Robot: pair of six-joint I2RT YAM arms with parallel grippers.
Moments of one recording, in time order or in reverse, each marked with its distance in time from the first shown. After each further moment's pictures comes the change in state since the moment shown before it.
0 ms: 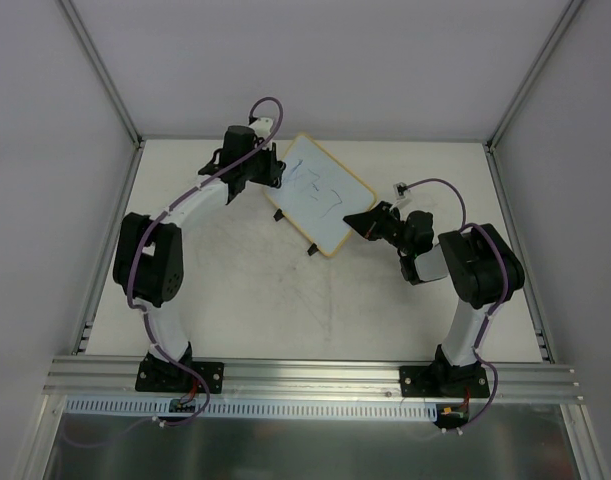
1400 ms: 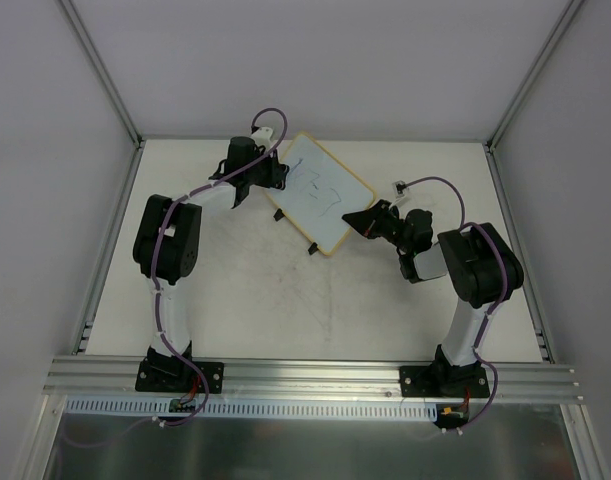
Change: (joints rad) left arm 0.042 0.233 -0.011 0.313 0.104 -0.014; right arm 0.006 0.007 0.019 -0.001 -0.010 0.007
